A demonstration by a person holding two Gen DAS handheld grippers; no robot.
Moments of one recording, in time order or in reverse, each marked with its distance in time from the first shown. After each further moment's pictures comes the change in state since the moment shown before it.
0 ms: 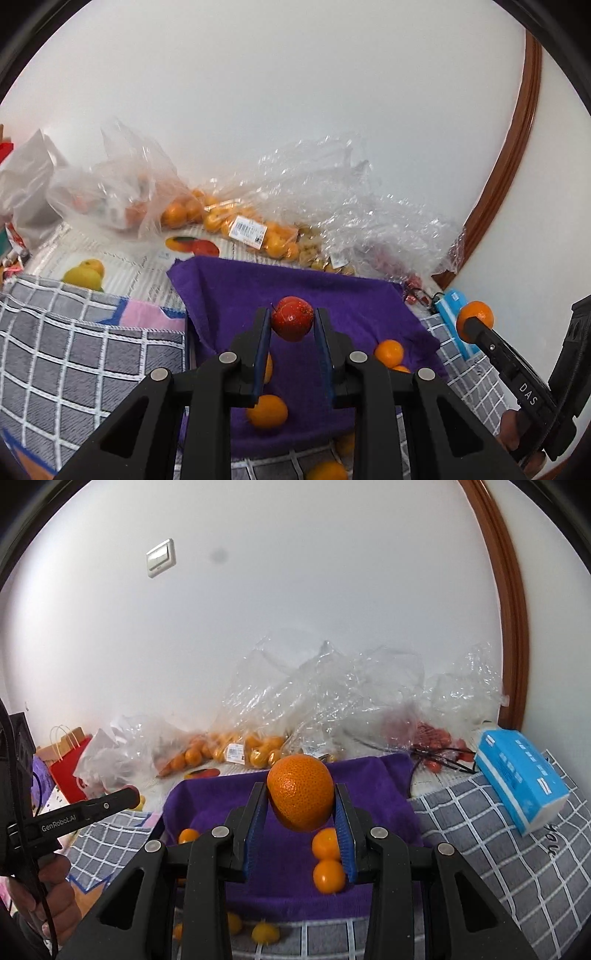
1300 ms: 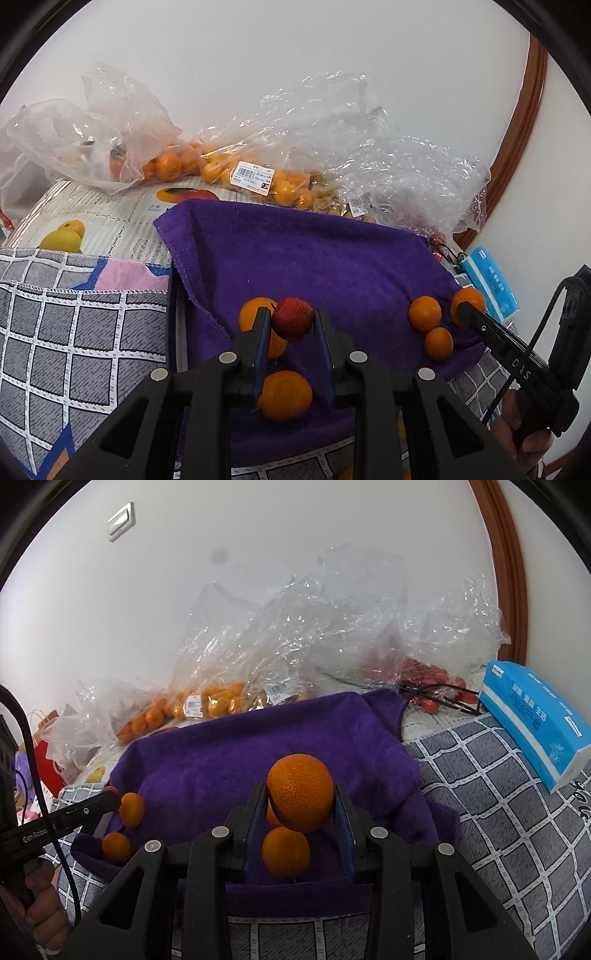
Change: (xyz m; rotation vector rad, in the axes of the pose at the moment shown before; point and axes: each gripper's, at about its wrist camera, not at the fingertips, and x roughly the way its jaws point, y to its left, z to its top) left arm 0.048 0.006 -0.033 0.047 0.108 0.037; right arm 0.058 -0.036 -0.041 0.055 0.136 -0.042
